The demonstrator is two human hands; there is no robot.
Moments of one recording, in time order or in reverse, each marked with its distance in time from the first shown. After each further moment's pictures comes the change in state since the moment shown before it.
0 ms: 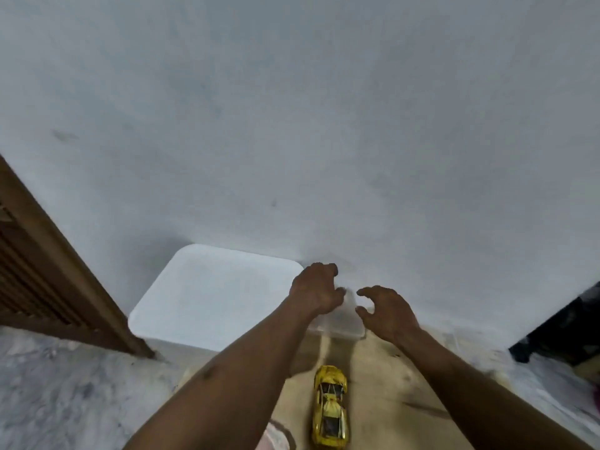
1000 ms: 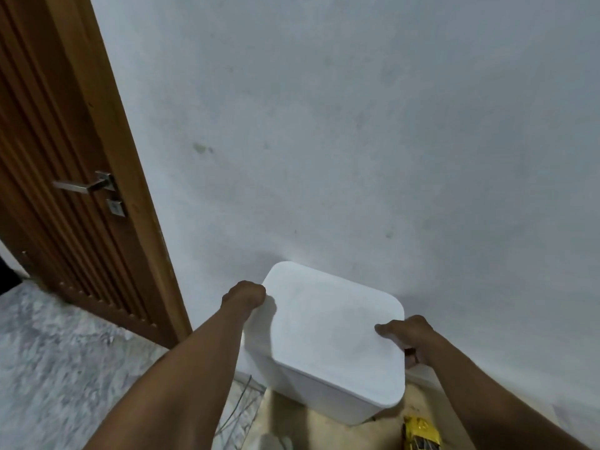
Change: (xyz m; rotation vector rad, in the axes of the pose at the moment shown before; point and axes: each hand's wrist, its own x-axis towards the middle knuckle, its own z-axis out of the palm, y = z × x) left_hand -0.056 -0.296 -0.110 -0.406 0.046 -0.866; right_hand 0.055 -0.167 0.037 0.627 -0.294 0.600
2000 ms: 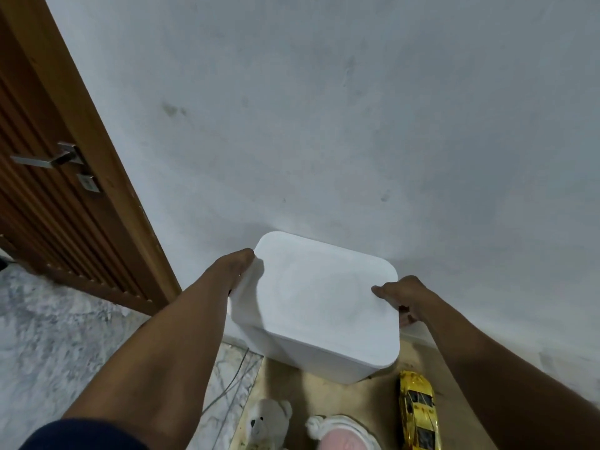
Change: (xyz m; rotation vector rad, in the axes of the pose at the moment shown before) left_hand -0.005 0.005 -0.013 -0.360 -0.214 -0.116; right_hand 0.005 -0.010 0.000 -0.038 0.014 0.018
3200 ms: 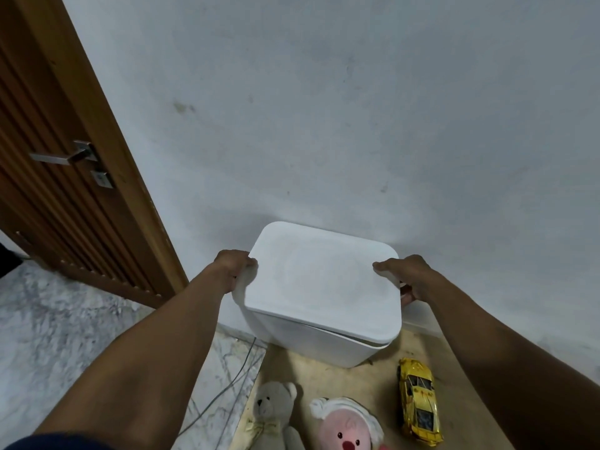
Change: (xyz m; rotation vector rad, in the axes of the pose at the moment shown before) left_hand 0.007 -0.033 -0.008 -0.219 0.042 0.128; right_hand -0.021 -0.010 -0.012 0.110 -0.008 -0.066
